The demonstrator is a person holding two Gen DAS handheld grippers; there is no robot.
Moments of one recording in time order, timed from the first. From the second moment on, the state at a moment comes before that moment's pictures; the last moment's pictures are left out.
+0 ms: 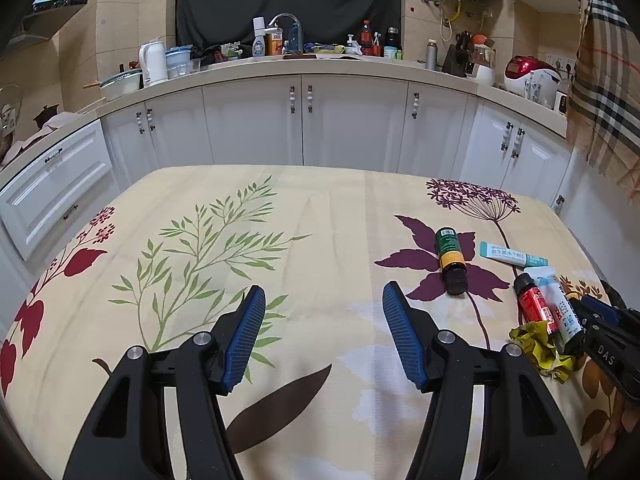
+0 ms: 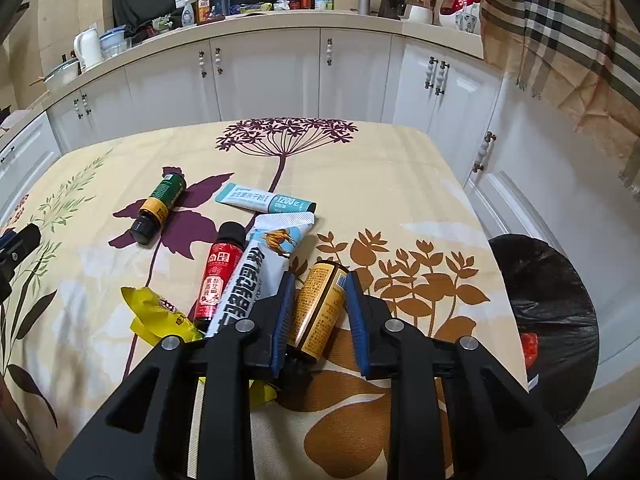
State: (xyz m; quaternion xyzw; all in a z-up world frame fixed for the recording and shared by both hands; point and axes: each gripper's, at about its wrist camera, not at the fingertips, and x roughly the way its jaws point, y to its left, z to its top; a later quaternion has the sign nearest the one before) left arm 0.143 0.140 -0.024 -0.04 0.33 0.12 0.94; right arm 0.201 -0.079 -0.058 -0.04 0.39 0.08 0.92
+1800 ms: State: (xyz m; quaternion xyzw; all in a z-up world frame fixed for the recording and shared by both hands) left arm 0.162 0.012 -0.047 -0.02 0.37 -0.04 0.93; right arm 0.162 -0.165 -0.041 0.01 0.33 0.04 0.94
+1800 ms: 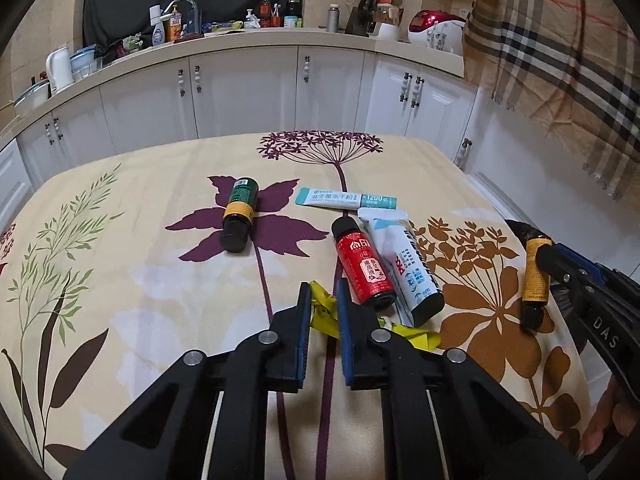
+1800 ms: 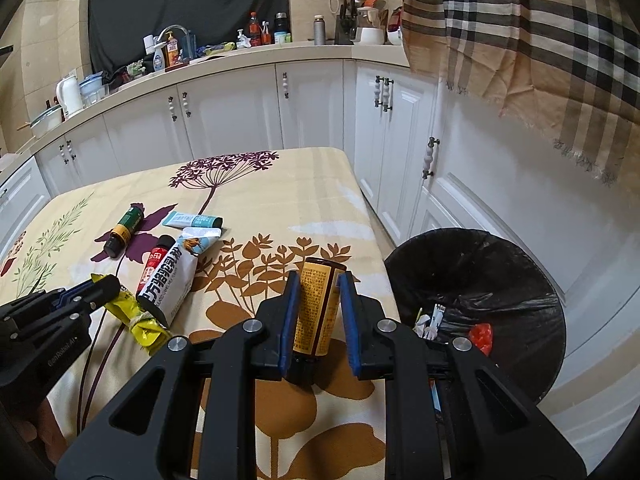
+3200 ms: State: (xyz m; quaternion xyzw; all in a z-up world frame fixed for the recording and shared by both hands) left arm 0.145 0.077 -0.034 -0.04 0.34 0.01 0.94; right arm 0.189 -0.131 -0.063 -0.01 0.41 0.07 0.91
